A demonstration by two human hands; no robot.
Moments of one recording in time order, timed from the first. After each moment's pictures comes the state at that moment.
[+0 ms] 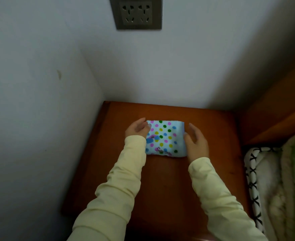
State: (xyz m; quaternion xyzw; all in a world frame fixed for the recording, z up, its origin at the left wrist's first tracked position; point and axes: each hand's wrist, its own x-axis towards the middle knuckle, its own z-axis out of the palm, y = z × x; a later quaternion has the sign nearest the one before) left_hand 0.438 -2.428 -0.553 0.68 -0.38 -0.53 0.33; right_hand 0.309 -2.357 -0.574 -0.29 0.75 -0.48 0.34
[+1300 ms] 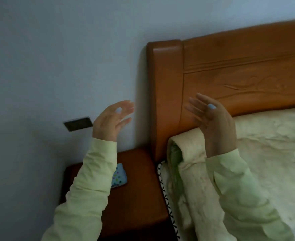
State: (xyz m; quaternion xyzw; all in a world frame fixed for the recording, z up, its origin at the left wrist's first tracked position) left_hand 0.354 -2.304 -0.133 0.20 -0.56 -0.69 0.42; right_hand 0.196 -2.143 -0.107 -0.26 0.54 -0.77 0.22
